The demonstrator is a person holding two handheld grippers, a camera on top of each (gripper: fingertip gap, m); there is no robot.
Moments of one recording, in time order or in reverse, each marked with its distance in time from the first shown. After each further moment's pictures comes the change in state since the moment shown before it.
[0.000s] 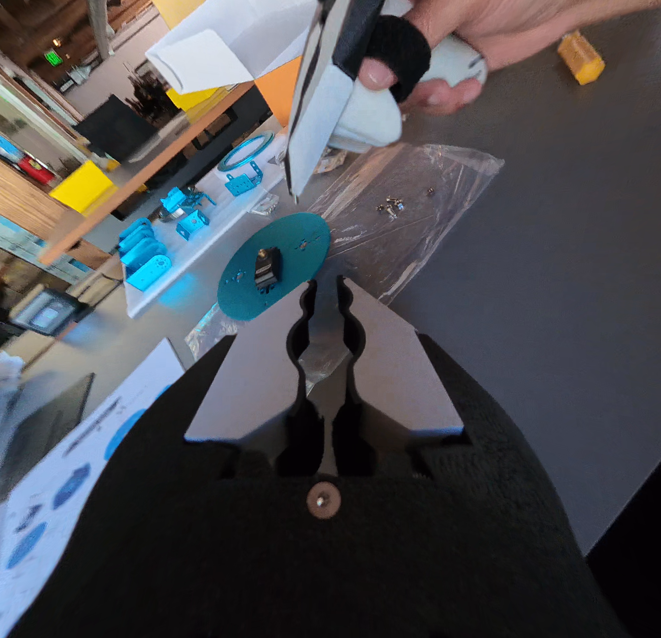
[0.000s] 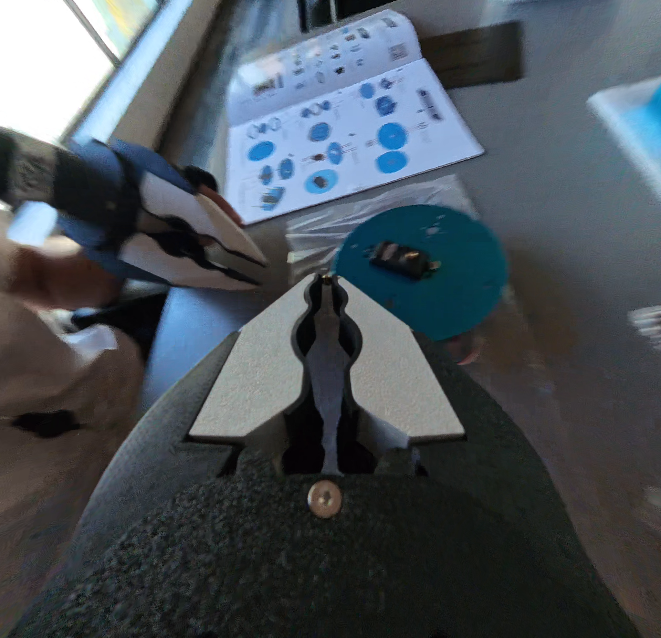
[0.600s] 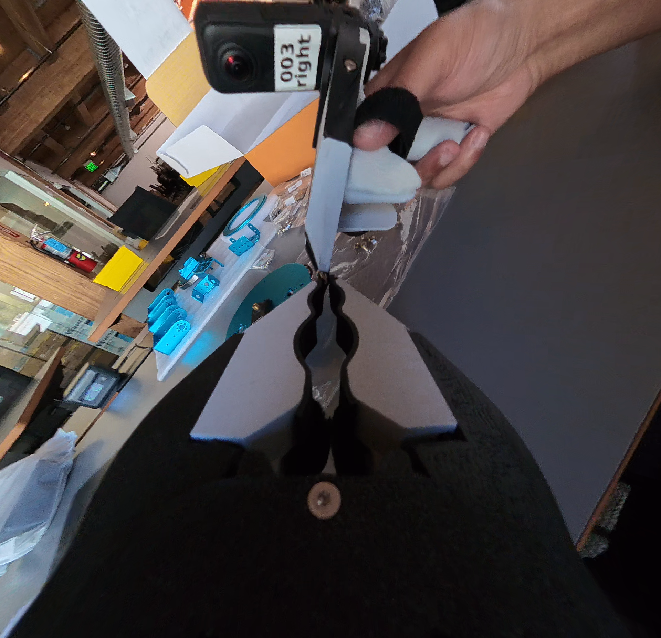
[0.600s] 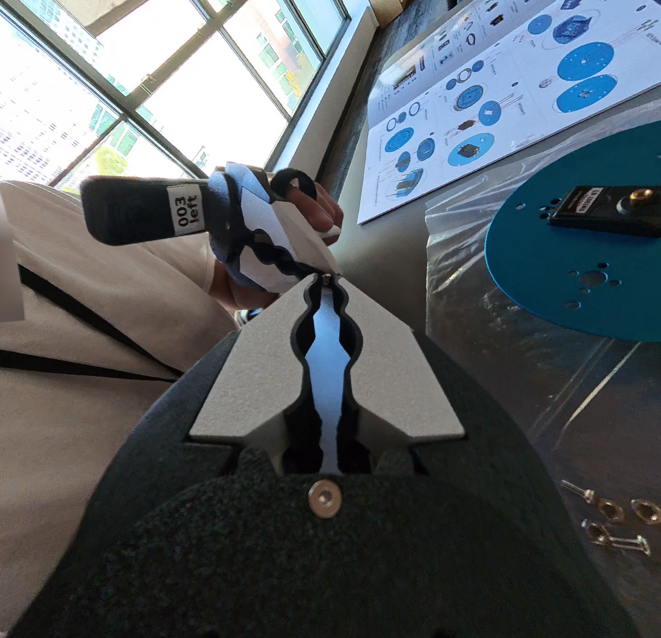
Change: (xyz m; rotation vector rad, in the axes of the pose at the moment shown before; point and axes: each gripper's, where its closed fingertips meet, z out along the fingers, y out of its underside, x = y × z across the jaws) left arm 0.027 -0.027 -0.005 0.106 0.007 0.227; right arm -0.076 0.019 0.006 0.055 -0.437 0.258
